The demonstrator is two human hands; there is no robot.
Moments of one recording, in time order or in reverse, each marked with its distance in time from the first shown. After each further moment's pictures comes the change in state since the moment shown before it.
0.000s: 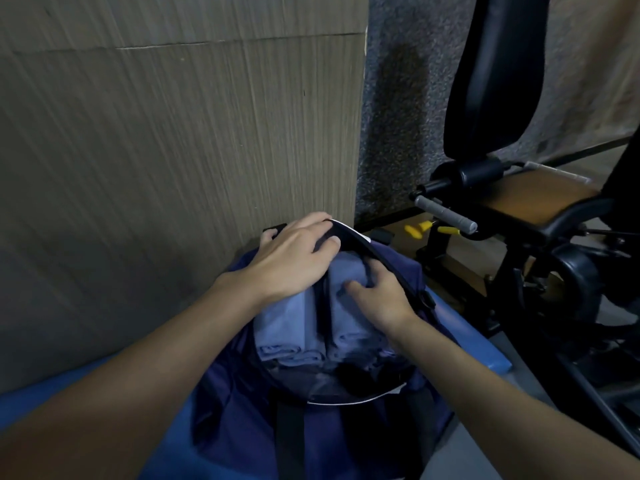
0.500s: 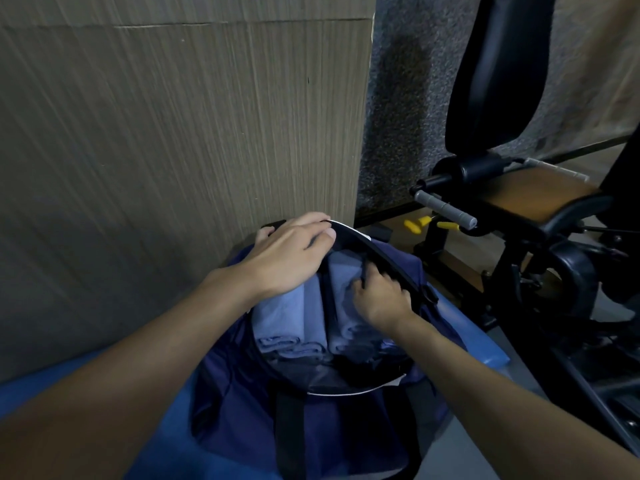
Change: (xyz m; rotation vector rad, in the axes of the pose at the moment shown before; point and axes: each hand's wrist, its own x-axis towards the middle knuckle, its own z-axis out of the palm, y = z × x) left_hand -0.009 -0.009 0.001 -0.078 -0.037 0.005; right_hand 0.010 0.009 0.007 -0.677 -0.033 0.083
